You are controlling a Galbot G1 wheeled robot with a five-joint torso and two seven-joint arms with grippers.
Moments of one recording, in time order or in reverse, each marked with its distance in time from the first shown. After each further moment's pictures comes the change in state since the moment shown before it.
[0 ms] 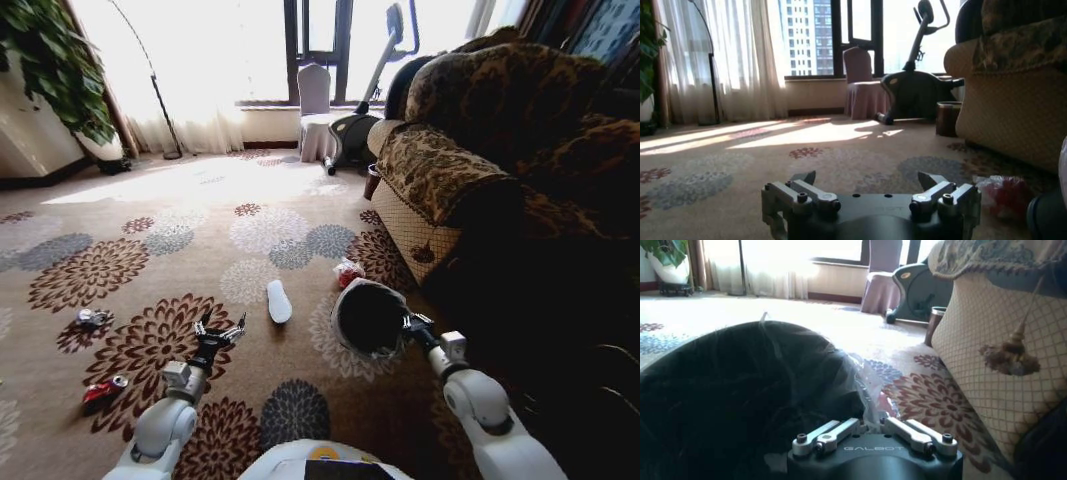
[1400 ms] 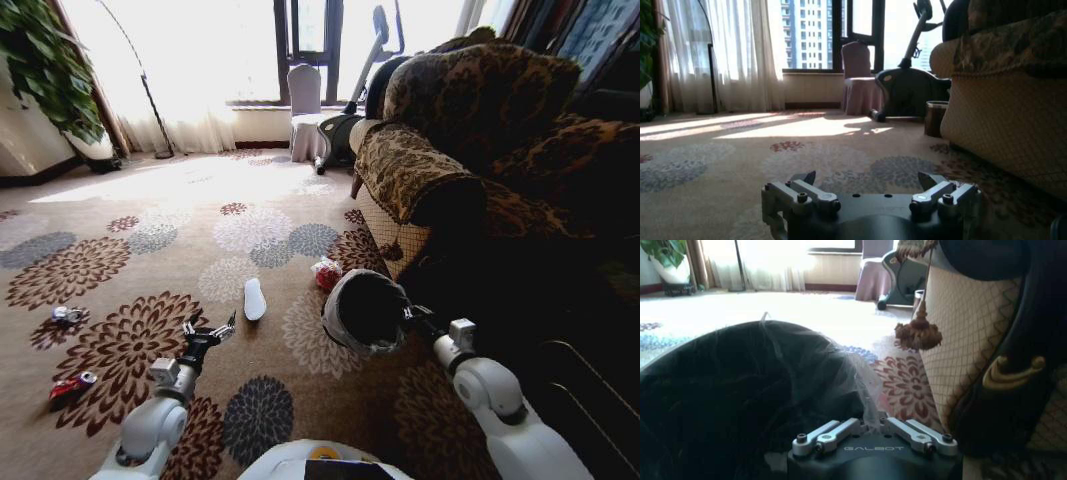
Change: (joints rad) left arm 0.006 0.034 -0.026 -0.020 -0.083 0.046 -0.050; right arm -0.021 -0.055 0.006 0.054 0.108 -0.074 0.000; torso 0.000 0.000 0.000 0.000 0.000
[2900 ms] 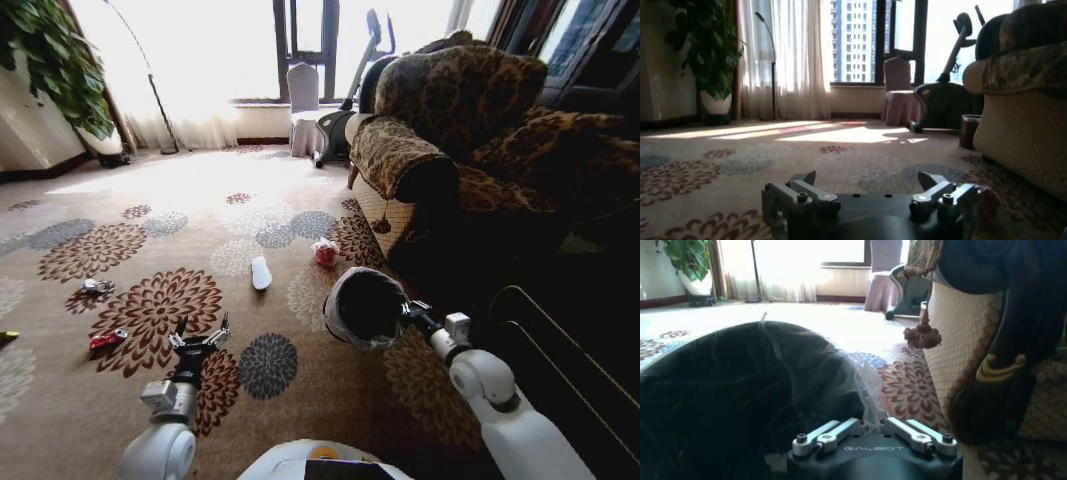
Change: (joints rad) left arm 0.143 -0.246 -0.038 -0.198 0.164 0.003 -0.085; right arm 0.121 -0.064 -0.022 -0.049 0.088 0.005 0.001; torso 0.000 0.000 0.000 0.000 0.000
